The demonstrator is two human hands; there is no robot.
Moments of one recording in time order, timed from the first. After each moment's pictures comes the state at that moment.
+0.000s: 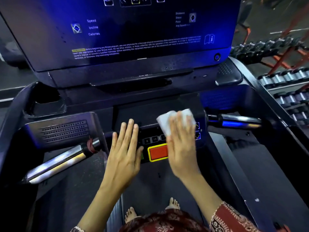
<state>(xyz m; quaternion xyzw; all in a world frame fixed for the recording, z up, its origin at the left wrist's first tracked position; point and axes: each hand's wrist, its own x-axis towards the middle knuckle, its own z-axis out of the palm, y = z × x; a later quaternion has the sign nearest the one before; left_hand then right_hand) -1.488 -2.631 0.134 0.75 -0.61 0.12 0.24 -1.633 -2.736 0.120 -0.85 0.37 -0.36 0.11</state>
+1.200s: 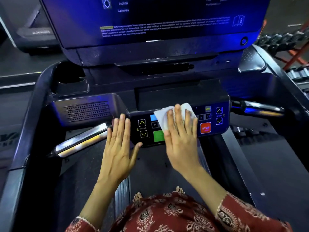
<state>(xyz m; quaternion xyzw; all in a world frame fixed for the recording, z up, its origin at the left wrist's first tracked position) -1.447 -2.566 0.112 0.78 -0.57 0.11 0.22 -1.598 -2.687 0.120 -0.88 0.37 -0.28 0.05</state>
